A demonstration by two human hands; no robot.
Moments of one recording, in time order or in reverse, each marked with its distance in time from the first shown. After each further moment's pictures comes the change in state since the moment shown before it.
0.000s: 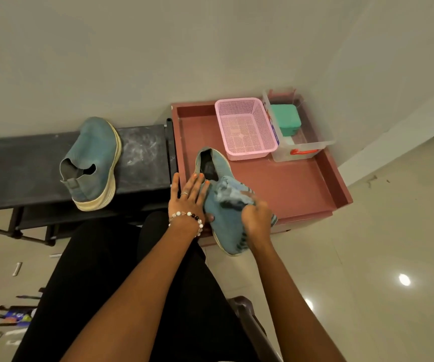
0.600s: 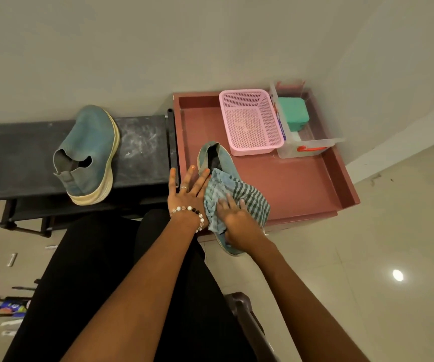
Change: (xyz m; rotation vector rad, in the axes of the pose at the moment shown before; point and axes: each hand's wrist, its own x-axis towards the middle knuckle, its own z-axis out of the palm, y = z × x) left_hand 0.011 0.000 0.004 -0.044 -0.096 0.001; right_hand 0.012 0.025 0.016 -1.235 -0.620 -0.762
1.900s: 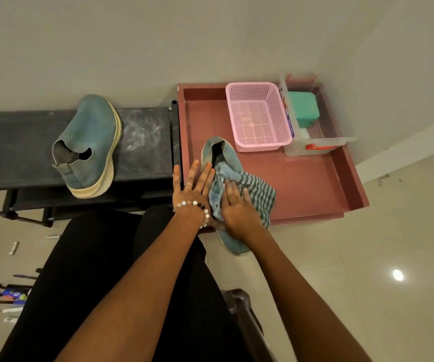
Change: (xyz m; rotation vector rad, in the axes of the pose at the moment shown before) left_hand 0.011 0.005 0.003 -0.077 -0.060 0.002; right_hand 0.027 0.006 0.003 -0.038 -0.053 0.077
